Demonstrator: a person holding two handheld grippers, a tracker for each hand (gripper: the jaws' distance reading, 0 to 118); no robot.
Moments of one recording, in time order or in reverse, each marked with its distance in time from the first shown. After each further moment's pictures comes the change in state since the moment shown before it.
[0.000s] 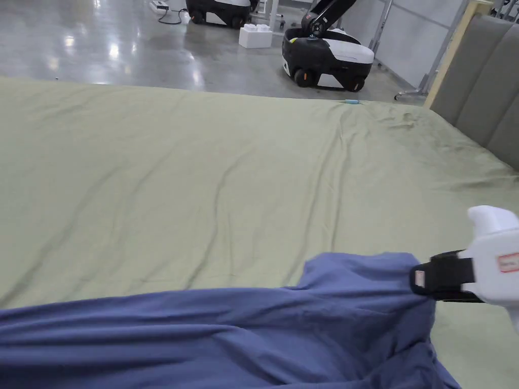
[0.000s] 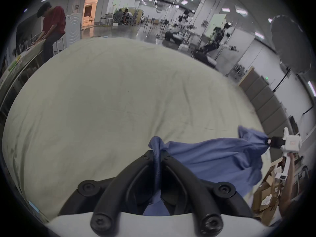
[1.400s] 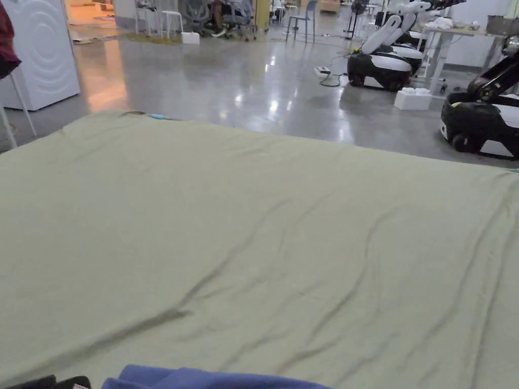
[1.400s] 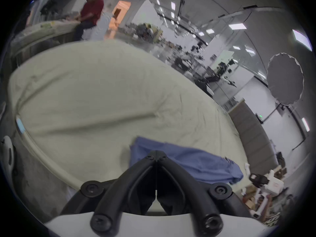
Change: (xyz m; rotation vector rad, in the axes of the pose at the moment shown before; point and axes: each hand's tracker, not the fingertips) left arm -0.009 -0.157 0.097 0.127 -0.081 0.251; right arm -0.021 -0.192 0.076 0.116 0.148 -0.118
